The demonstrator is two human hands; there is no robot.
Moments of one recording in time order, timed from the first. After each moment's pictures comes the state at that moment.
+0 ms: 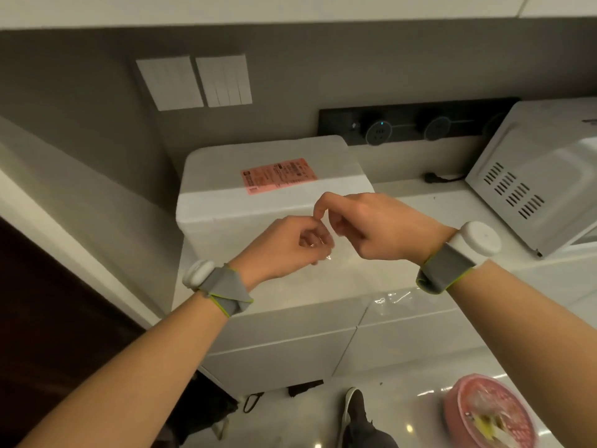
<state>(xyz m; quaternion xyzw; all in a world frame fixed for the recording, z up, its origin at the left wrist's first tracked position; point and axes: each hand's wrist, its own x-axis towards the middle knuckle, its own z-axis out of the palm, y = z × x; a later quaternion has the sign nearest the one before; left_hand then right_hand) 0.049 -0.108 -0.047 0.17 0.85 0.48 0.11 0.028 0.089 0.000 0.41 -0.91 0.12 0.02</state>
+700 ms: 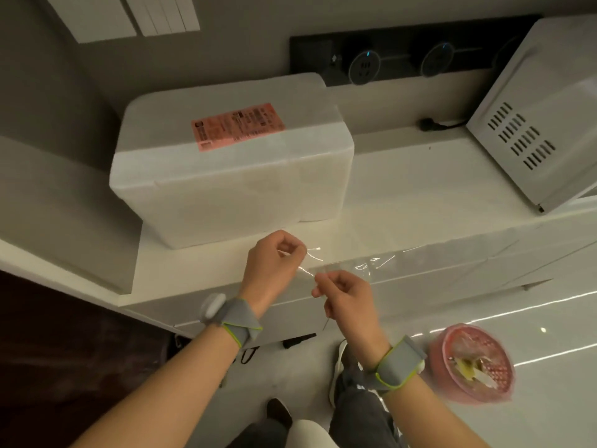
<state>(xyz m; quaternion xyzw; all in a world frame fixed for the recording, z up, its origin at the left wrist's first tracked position) 0.069 -0.059 -0.163 -0.11 0.84 0.52 0.03 0.119 0.081 -0.196 -0.17 -0.69 0.70 -0.08</state>
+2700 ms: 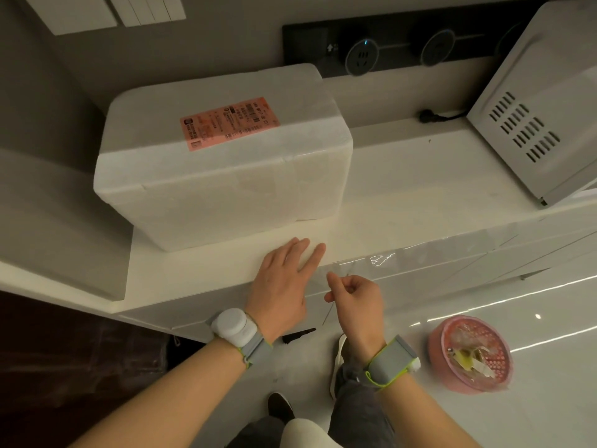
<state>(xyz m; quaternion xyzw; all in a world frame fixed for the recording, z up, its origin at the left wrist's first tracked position) 0.085 -0.061 -0.208 0.23 0.97 0.04 -0.02 0.110 0.087 -0.223 -0.25 -0.78 0.57 -0.02</state>
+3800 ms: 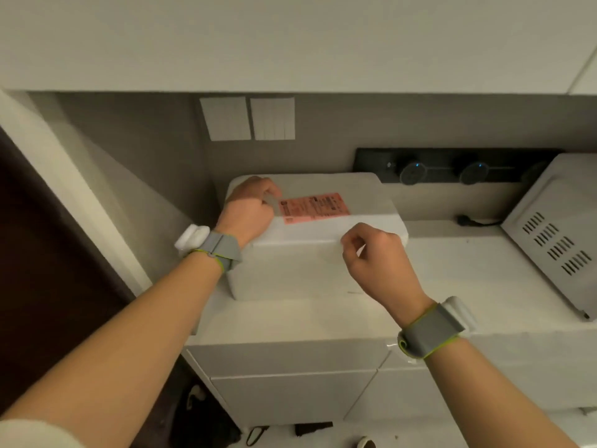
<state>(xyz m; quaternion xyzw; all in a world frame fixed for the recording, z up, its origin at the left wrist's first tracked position) -0.023 -0.202 -0.015 0.02 0.94 0.29 -0.19 0.030 0.036 -0.036 0.17 -0.91 0.35 0.15</state>
